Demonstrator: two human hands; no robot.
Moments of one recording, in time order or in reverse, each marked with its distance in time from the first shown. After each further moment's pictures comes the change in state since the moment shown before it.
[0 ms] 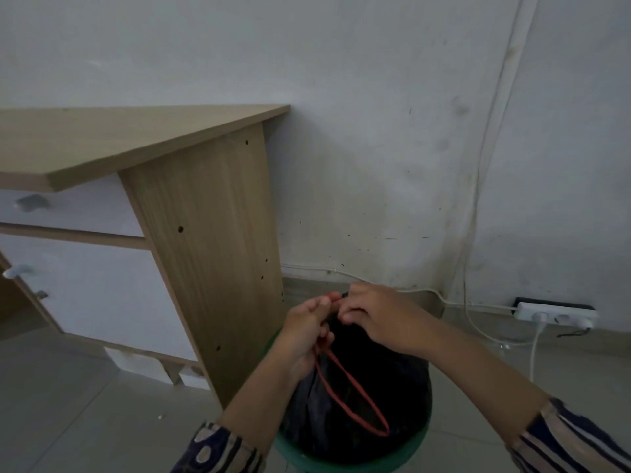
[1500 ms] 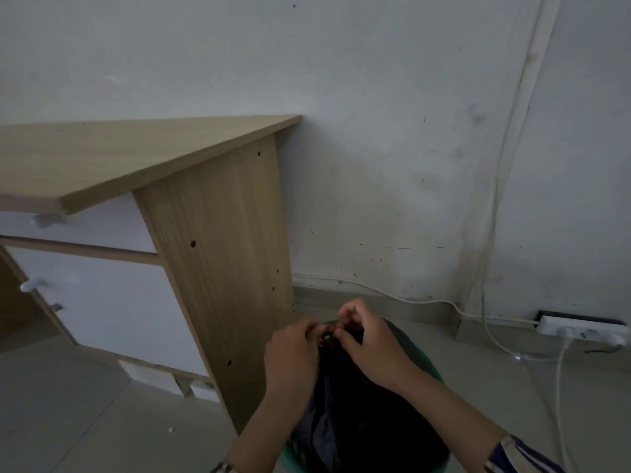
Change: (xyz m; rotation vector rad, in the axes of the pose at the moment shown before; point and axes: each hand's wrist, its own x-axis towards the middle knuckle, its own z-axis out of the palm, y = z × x) left_hand 0.005 -0.009 -0.037 1.131 0.449 0.519; right_hand 0.024 0.005 0.067 0.585 0.325 0.131
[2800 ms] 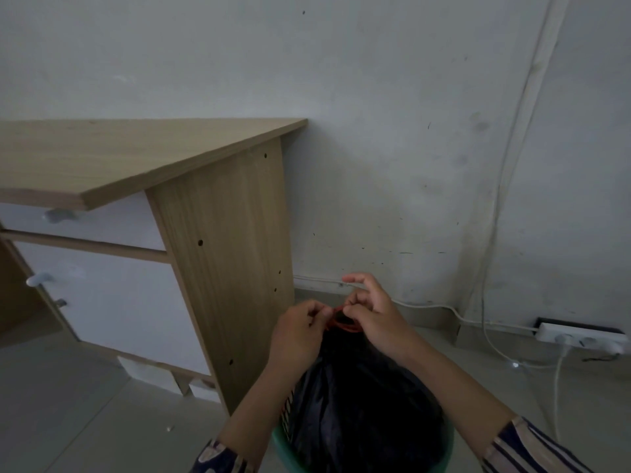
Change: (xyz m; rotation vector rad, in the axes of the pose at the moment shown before) left_hand 0.024 0.004 -0.009 -0.285 -0.169 0.038; right_hand 0.018 -0.033 -0.018 0.315 -0.023 0.103
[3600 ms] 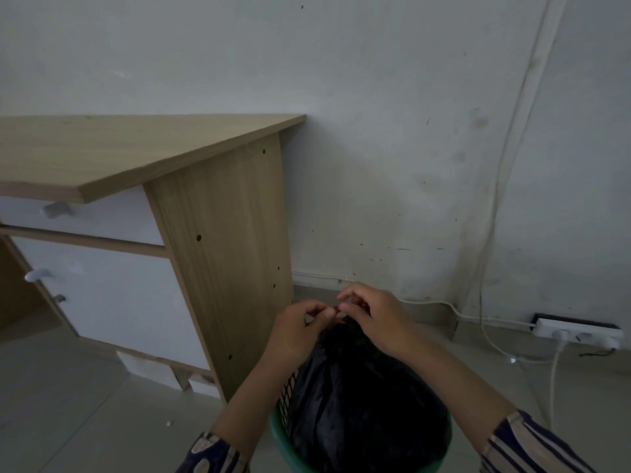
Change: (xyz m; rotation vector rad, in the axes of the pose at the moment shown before) left_hand -0.003 -0.005 -0.003 -0.078 -0.105 0.064; right_hand 0.000 0.008 -0.012 -0.596 -0.014 -0.129
